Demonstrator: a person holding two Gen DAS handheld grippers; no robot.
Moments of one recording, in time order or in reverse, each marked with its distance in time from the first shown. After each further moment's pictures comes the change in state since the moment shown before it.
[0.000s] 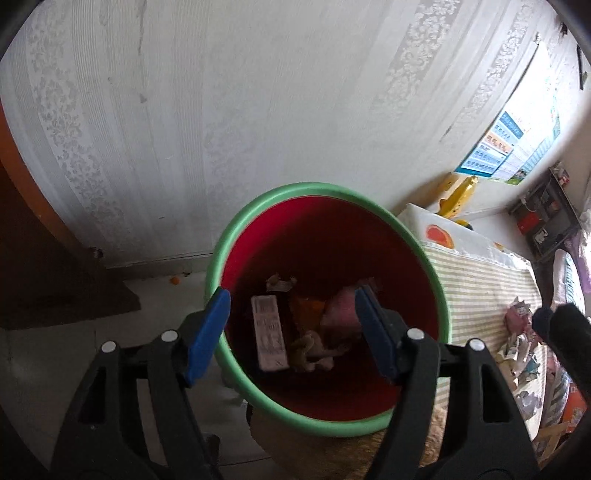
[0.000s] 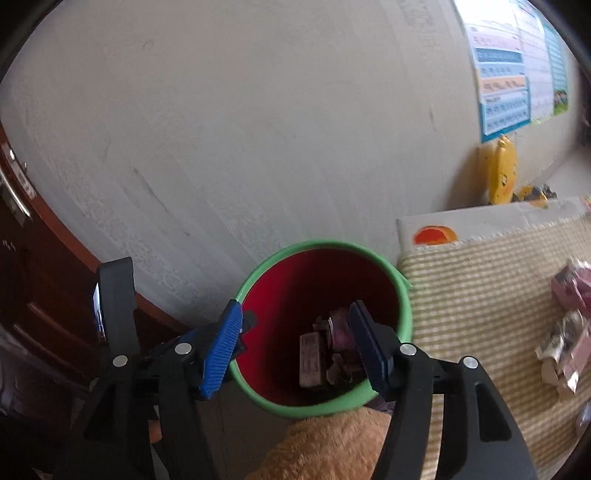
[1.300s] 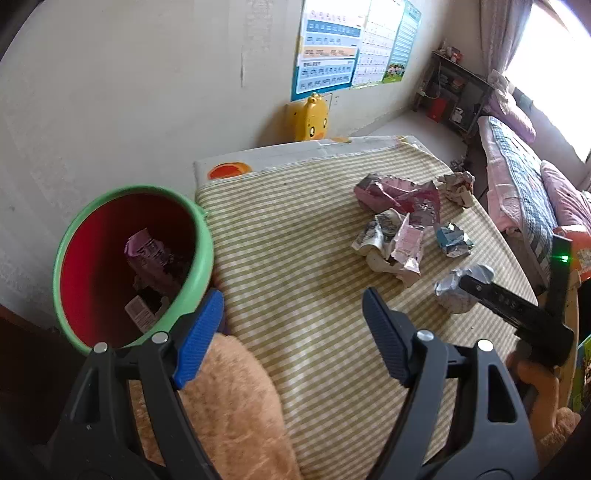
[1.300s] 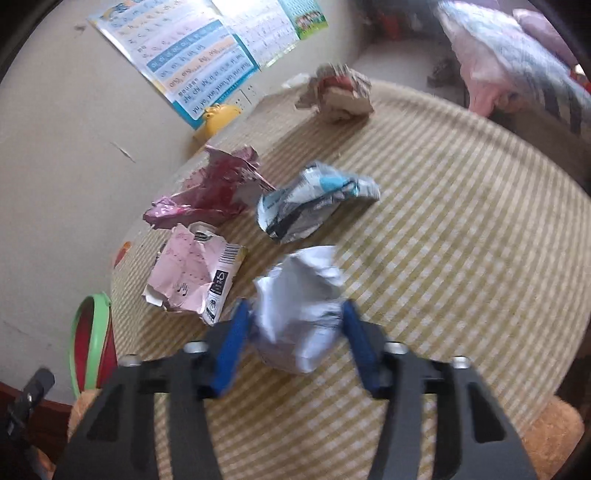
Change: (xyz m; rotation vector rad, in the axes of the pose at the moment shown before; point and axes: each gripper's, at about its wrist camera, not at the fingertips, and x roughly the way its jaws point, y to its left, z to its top) left arm -0.045 -0.208 -0.099 0.514 0.054 -0.195; right arm -0.140 -0.274 -0.125 0.565 -0.069 -0.442
